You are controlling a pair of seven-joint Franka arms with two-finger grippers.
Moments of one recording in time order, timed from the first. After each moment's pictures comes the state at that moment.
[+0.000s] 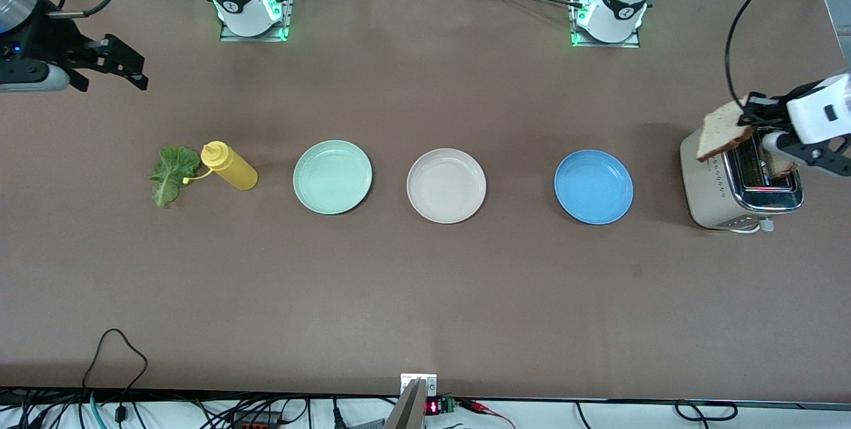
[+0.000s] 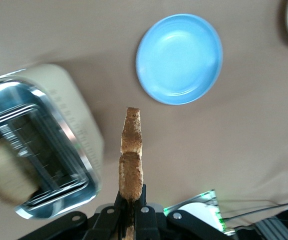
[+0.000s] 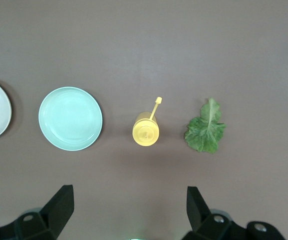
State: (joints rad) left arm 0.36 0.14 -0.27 -1.67 -0.02 1.46 0.46; right arm 0.08 -0.08 0.04 -1.63 0.02 1.54 0.07
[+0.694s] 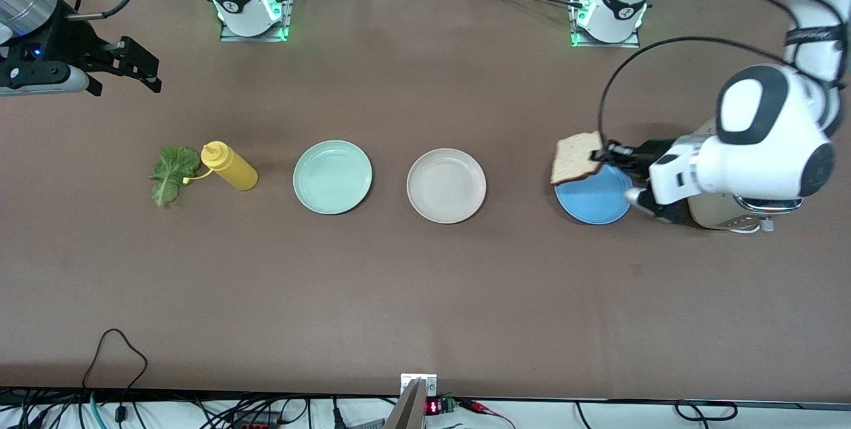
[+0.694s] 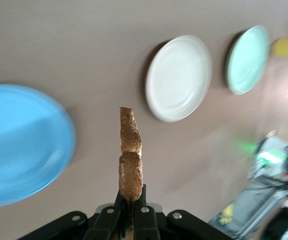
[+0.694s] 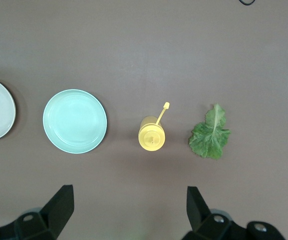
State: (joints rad) left arm 0.21 0.39 -0.36 -1.68 -0.51 1.70 0.22; right arm 0.09 -0.08 0.04 -1.64 0.02 1.57 0.07
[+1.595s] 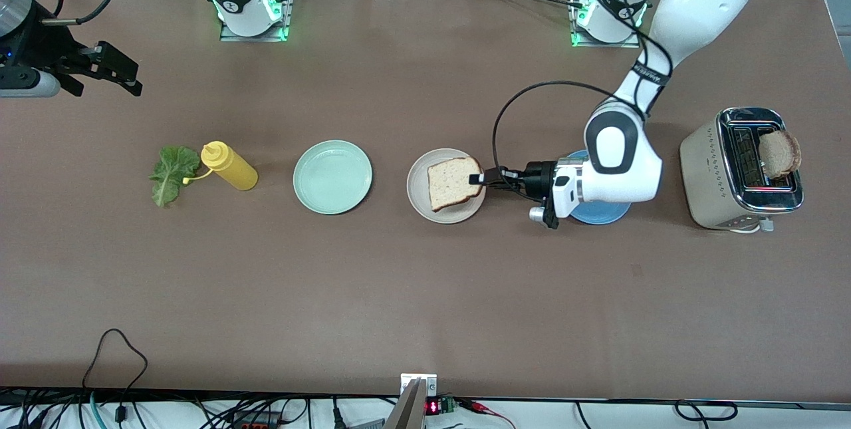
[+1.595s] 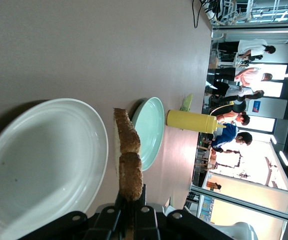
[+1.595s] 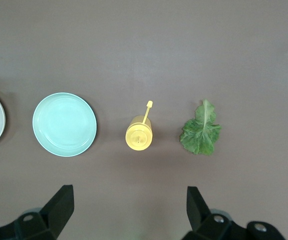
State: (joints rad) left arm -0.01 0.61 -0.37 -1.86 -1.30 2.17 0.65; right arm 0.06 -0.08 0.02 -1.65 0.01 1.57 0.07
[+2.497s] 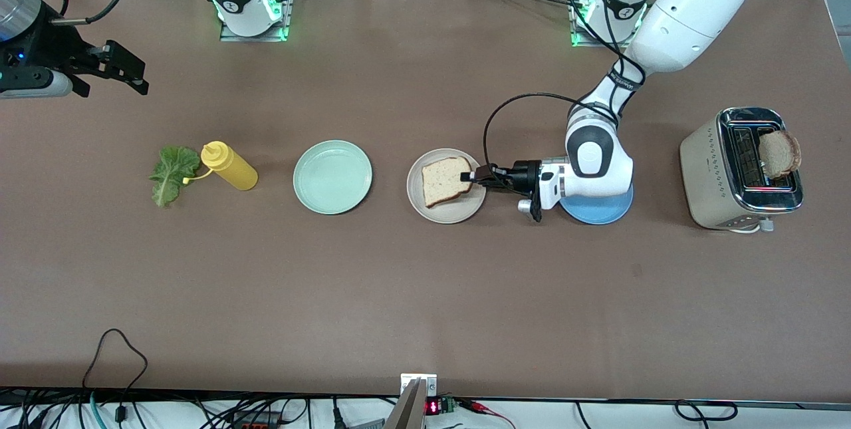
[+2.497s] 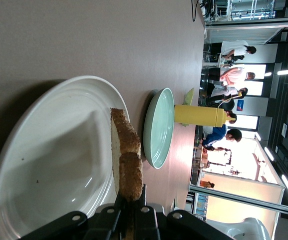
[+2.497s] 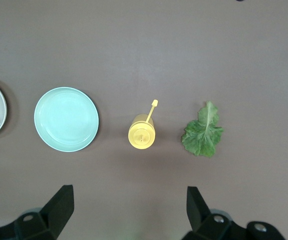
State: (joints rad) left arm -0.03 0.70 -0.37 -1.91 -1.43 2.18 0.87; right arm 0.06 -0.09 0.03 -1.66 0.02 1.57 0.02
